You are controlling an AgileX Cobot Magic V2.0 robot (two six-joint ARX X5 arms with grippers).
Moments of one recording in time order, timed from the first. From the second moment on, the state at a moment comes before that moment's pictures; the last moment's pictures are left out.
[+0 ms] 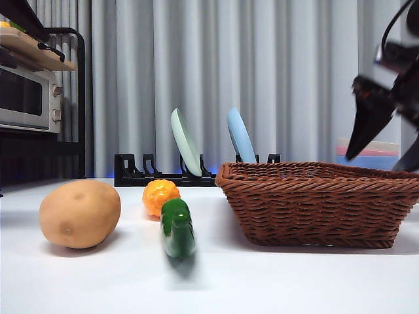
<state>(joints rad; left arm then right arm) 0.00 0.96 0.85 -0.45 0.52 -0.14 0.07 1.49 0.92 -0.40 -0.40 0.07</state>
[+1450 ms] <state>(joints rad) -0.45 1.81 1.35 -0.52 0.14 -0.33 0.07 1.24 1.09 -0.52 -0.43 0.15</state>
